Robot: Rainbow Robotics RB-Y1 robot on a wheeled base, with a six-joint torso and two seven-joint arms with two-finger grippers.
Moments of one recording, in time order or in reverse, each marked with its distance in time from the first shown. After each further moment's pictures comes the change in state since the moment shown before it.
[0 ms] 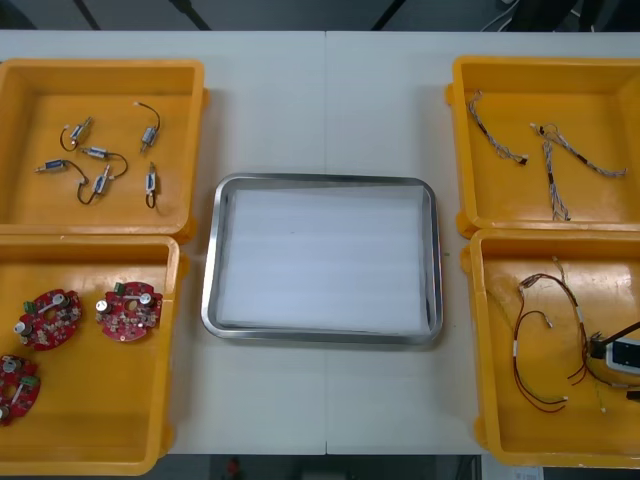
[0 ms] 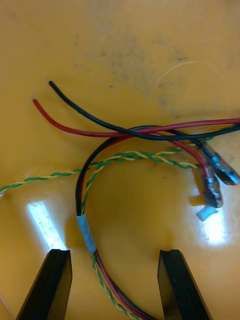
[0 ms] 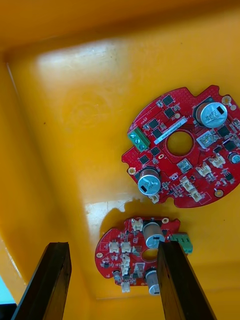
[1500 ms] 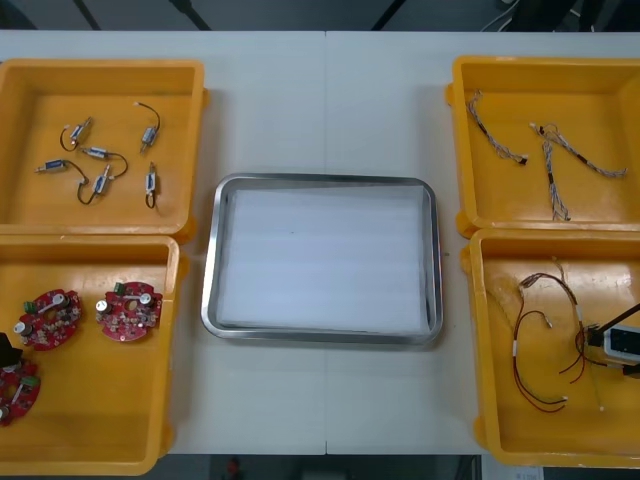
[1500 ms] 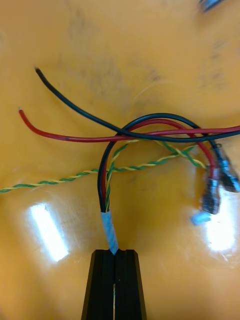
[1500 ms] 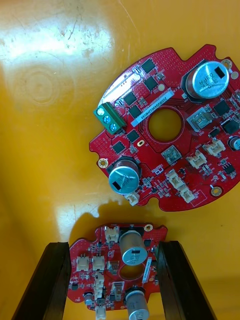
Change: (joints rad) right arm -0.069 -0.017 0.012 0.031 -0.072 0.061 0.000; left arm 0.053 -0.014 -0.090 0.039 -0.004 -0.160 0.000
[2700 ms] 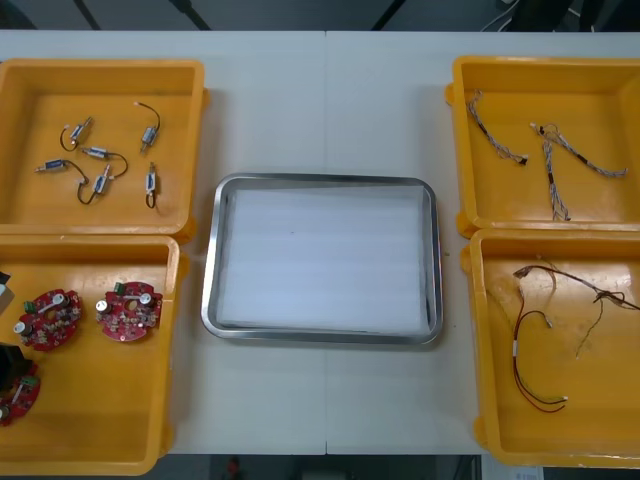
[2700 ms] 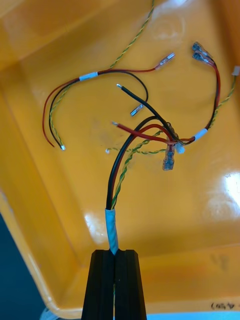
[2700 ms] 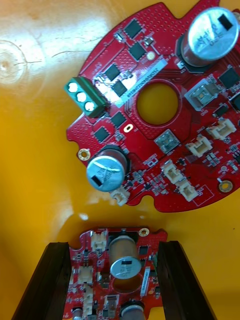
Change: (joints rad) right arm -0.159 0.032 -0.399 -0.153 -0.238 0.636 -0.172; left arm 0.010 -0.036 -0.063 0.000 -0.104 -0.051 0.000
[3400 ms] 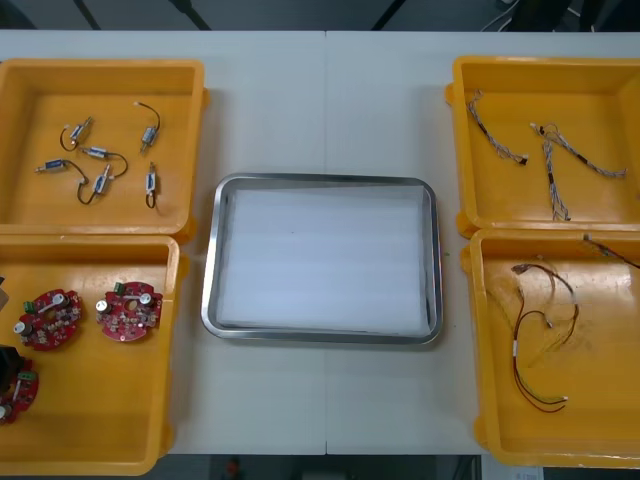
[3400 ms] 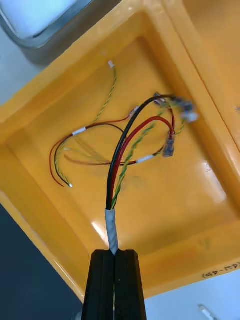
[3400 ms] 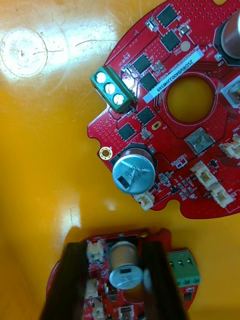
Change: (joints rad) right arm -0.153 0.000 -0.028 -0.266 -0.031 0.143 -0.527; left arm 0.004 -0.001 -0.009 0.044 -0.007 -0.052 0.000
